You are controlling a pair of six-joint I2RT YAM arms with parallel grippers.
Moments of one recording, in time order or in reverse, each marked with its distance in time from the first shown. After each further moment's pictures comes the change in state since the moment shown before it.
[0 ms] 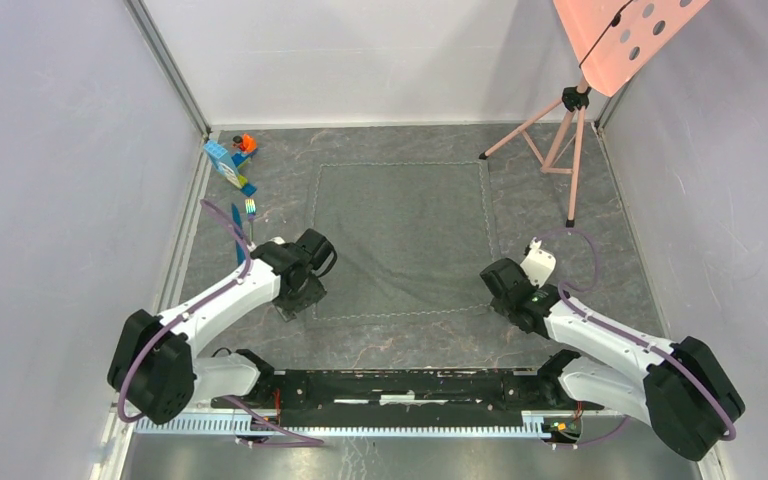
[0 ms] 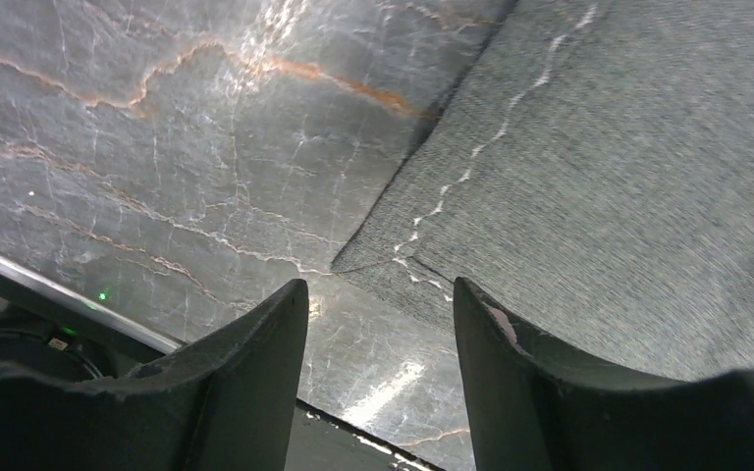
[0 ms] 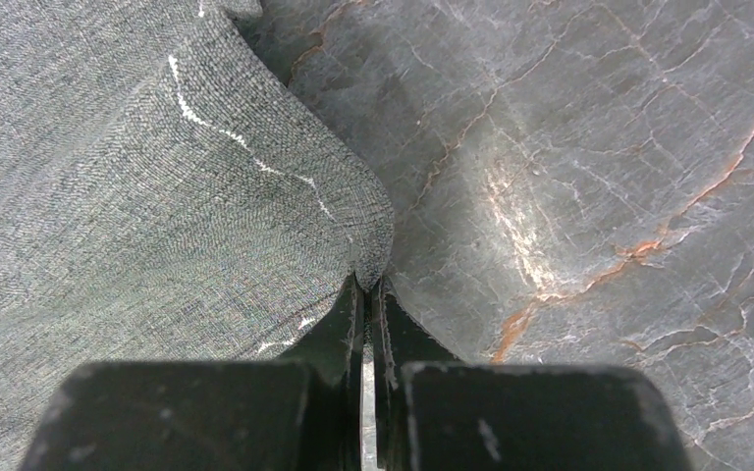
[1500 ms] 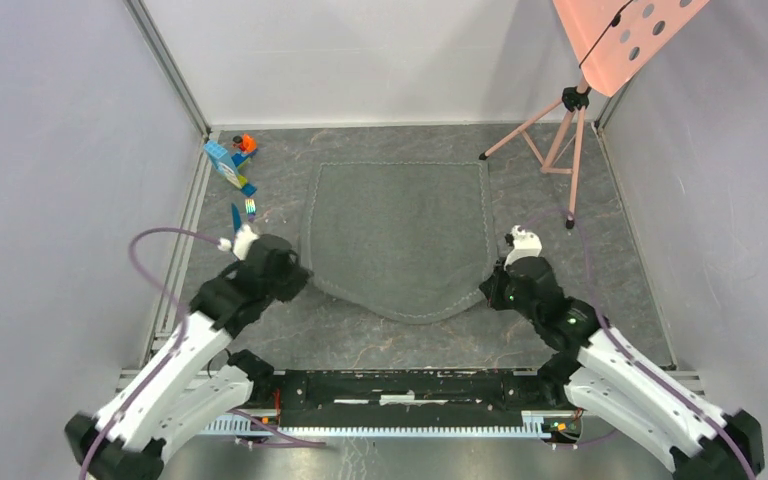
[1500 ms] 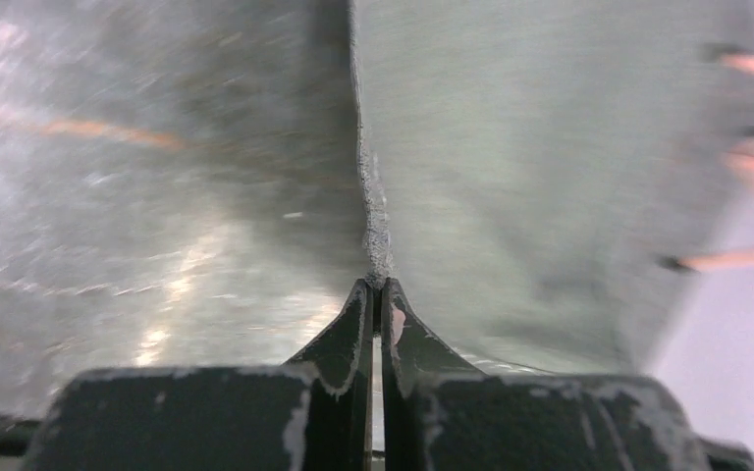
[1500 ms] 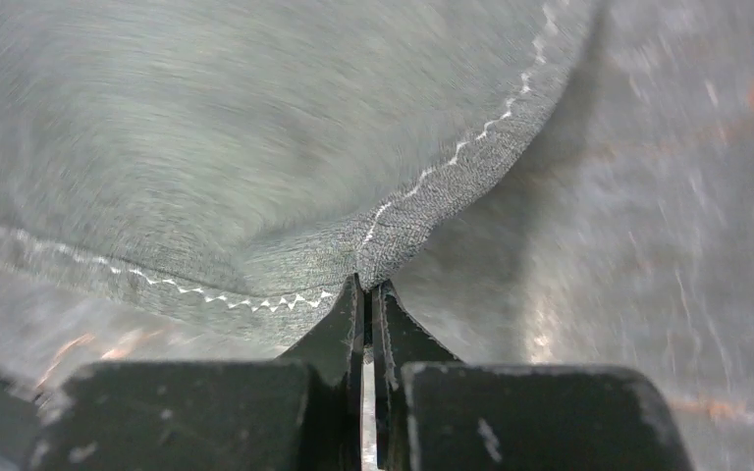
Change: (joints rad) left arm 0.035 -0.386 -0.090 0.198 0.061 -0.045; right arm -0.001 -0.303 0.008 0.089 -0.287 -0.476
